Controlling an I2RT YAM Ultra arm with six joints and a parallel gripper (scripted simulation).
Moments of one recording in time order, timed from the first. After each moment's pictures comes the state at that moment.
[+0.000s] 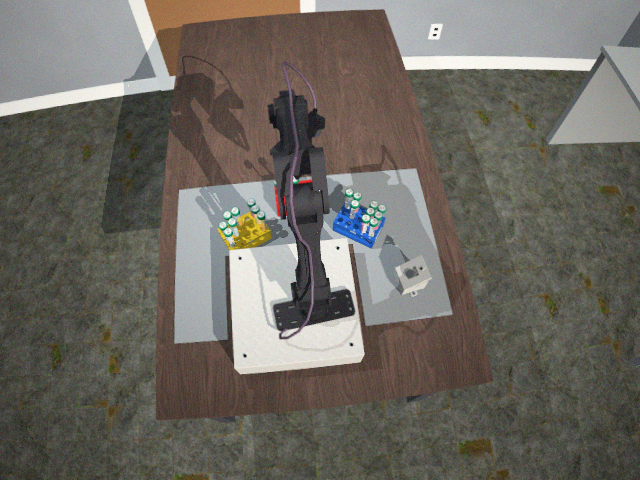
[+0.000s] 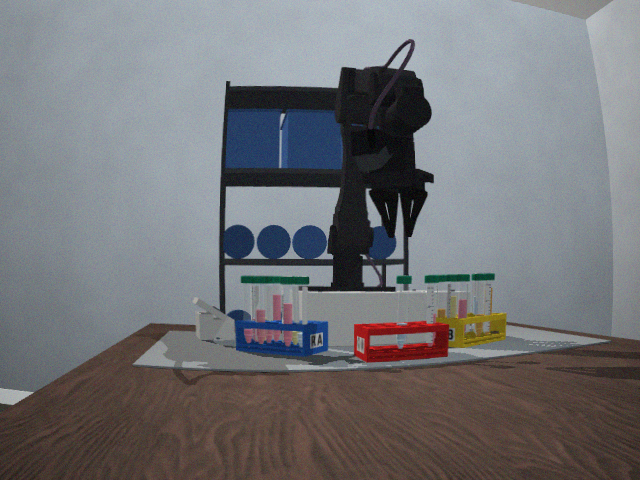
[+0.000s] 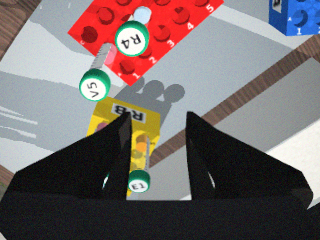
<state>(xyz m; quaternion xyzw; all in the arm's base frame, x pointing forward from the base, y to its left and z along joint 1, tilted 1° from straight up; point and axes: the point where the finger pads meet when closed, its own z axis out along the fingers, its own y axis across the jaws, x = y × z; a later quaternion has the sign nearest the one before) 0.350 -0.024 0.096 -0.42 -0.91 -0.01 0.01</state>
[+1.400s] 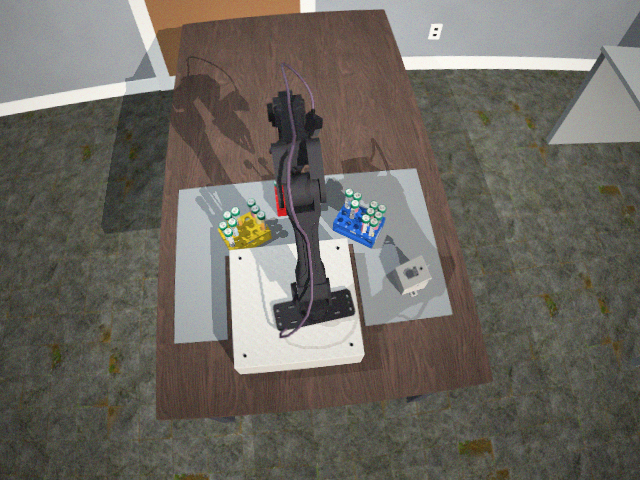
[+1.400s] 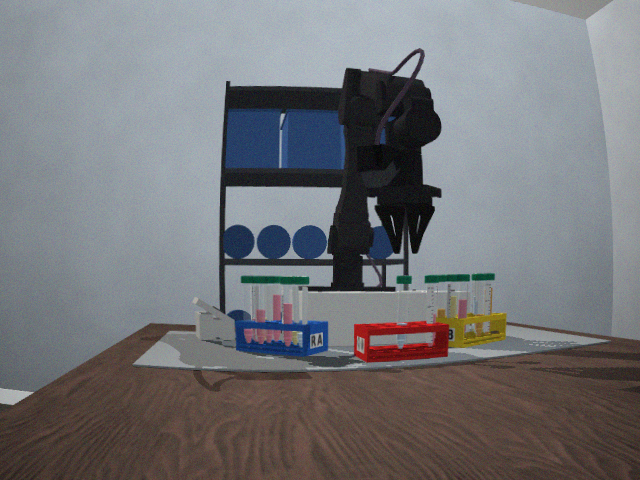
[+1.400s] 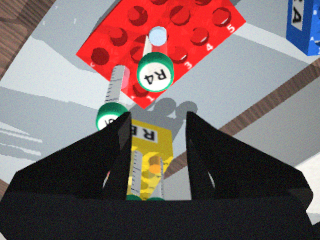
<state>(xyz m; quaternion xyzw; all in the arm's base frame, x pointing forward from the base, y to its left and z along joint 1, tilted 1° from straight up) 0.373 -0.023 0.069 -0.42 -0.91 0.00 0.02</state>
